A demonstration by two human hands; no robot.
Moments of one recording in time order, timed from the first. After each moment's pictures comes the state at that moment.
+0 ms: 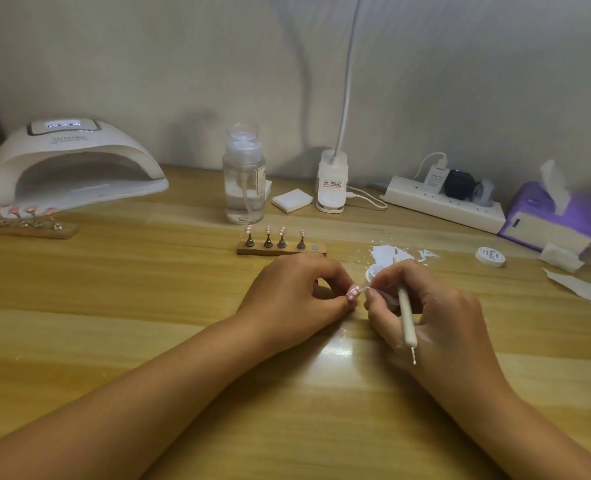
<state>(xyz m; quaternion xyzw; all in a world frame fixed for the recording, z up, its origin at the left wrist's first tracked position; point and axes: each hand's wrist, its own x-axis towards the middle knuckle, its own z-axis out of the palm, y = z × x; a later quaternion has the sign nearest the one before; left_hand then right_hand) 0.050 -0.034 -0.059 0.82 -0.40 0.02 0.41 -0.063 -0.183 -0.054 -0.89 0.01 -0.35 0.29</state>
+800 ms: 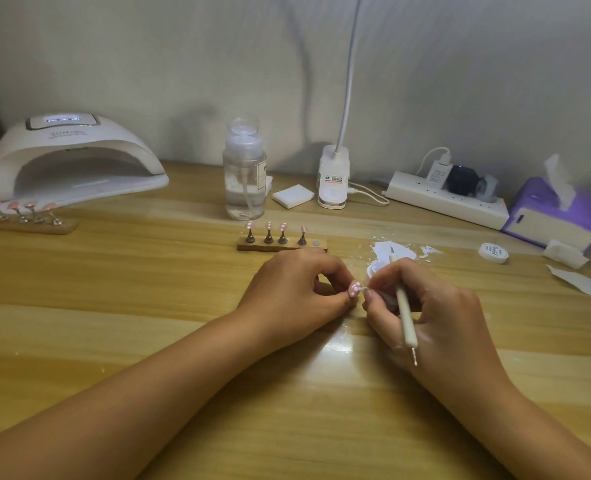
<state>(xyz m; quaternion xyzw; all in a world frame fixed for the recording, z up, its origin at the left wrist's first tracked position) 0.048 -0.036 -0.057 0.83 -0.39 0.03 0.40 -0.064 -0.181 -0.050 -0.90 -0.01 -0.33 0.29</state>
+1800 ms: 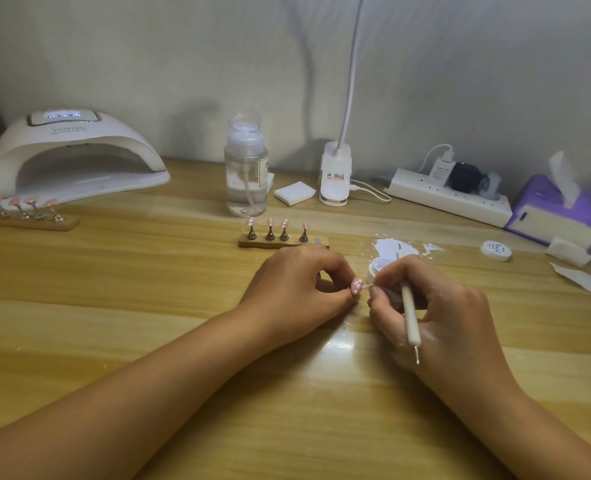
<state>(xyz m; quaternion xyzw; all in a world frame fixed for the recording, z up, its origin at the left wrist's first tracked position) 0.050 -0.036 -0.059 0.82 -0.40 0.03 0.40 -0.065 -0.180 -0.054 -0.89 0.00 -0.35 0.30</state>
